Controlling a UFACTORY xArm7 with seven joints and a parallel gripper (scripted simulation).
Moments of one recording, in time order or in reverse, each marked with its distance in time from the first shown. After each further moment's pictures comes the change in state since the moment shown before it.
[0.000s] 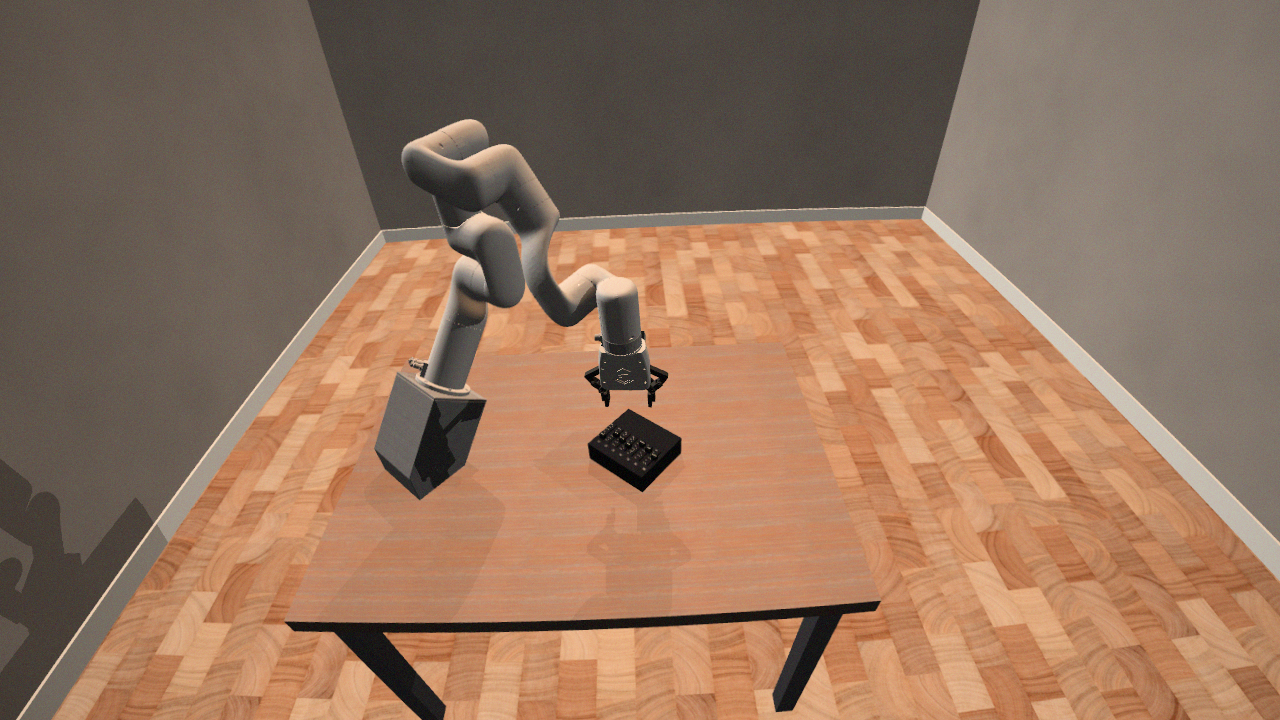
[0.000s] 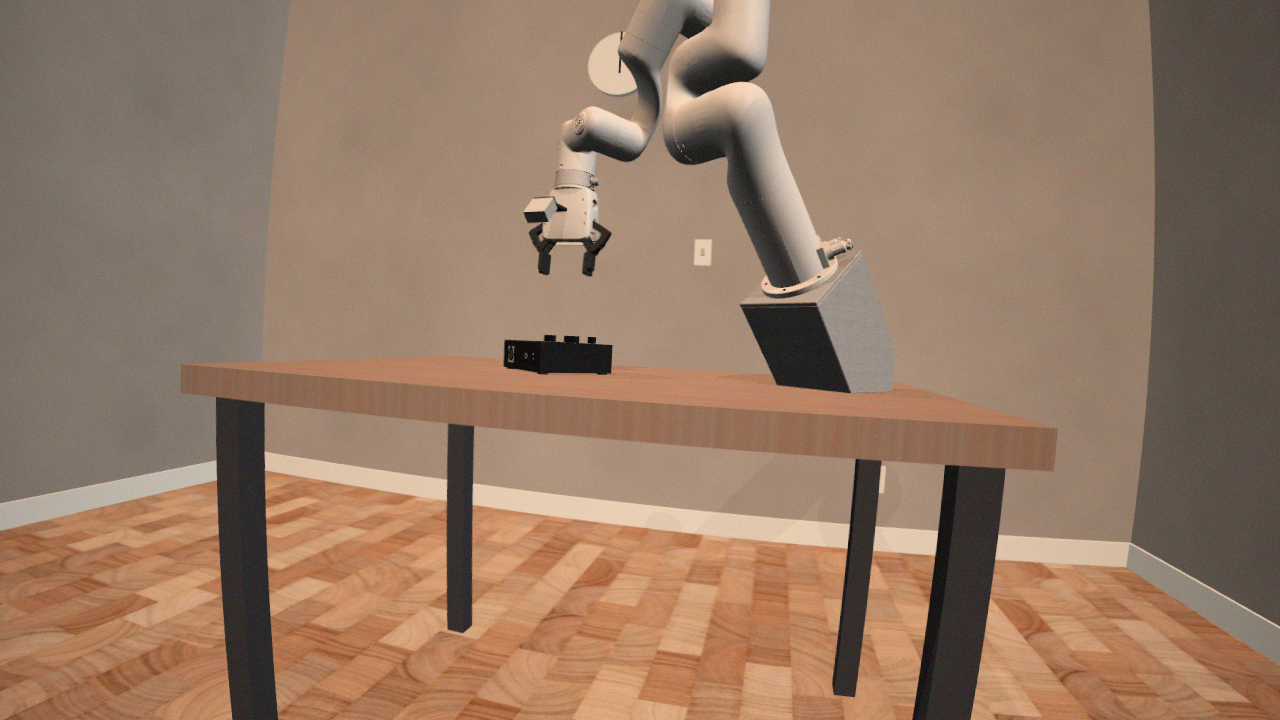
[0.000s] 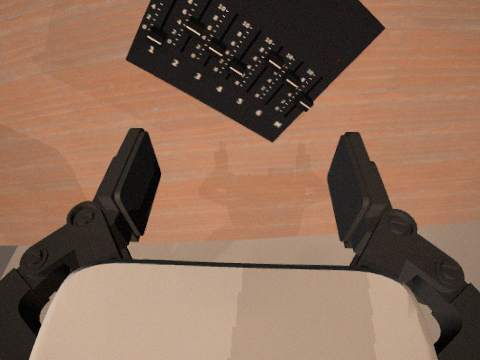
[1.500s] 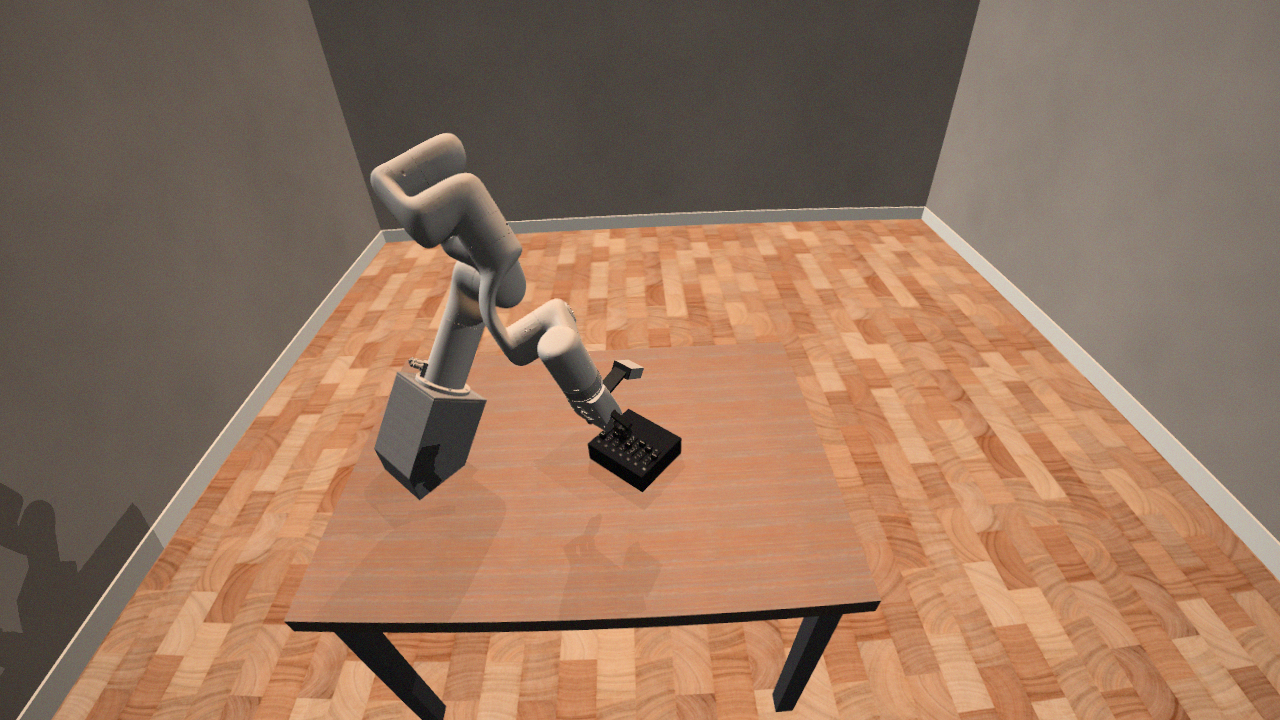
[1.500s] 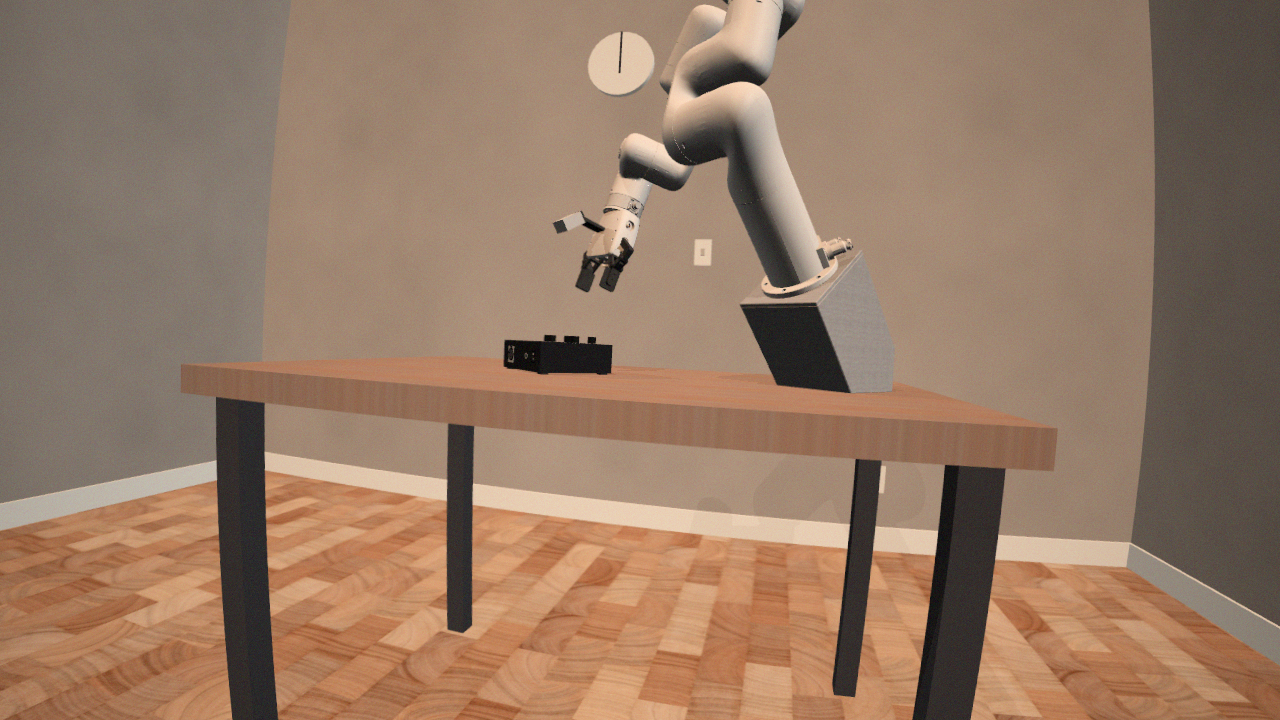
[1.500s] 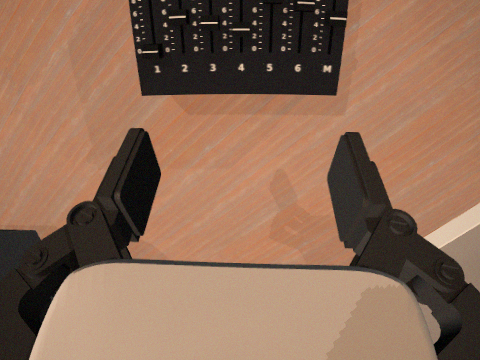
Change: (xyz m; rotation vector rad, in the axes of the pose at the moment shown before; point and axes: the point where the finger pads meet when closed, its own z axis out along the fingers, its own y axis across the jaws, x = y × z) arm -0.058 -0.038 0.019 -0.123 0.254 0.603
